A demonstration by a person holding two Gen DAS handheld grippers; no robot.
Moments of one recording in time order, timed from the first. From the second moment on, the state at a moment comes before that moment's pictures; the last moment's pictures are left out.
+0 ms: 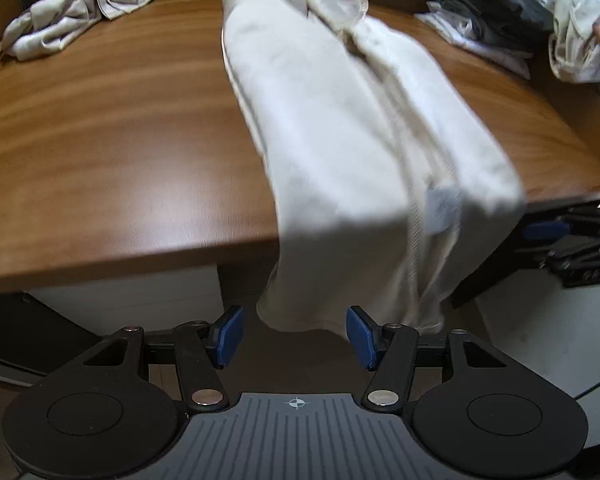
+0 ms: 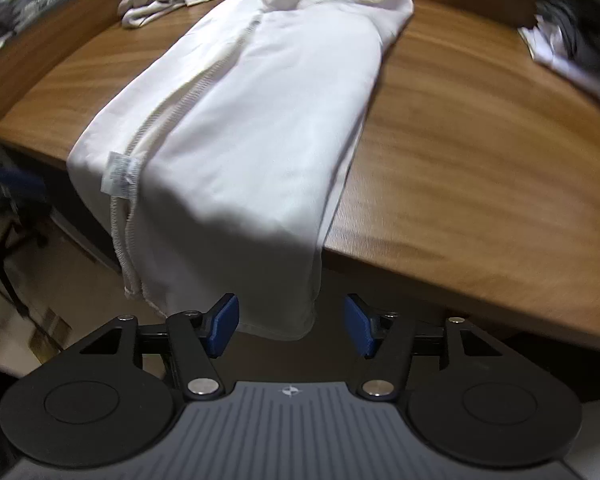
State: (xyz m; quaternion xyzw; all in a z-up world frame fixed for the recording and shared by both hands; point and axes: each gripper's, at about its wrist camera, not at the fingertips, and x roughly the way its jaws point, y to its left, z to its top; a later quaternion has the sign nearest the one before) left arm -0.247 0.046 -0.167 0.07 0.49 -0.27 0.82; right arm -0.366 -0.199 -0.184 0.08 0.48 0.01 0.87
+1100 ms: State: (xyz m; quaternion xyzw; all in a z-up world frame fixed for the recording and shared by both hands) left arm -0.257 0.033 -0.204 0.12 0.47 -0.48 0.73; right arm -0.384 -0.216 -0.260 0.22 0.44 0.21 0.84
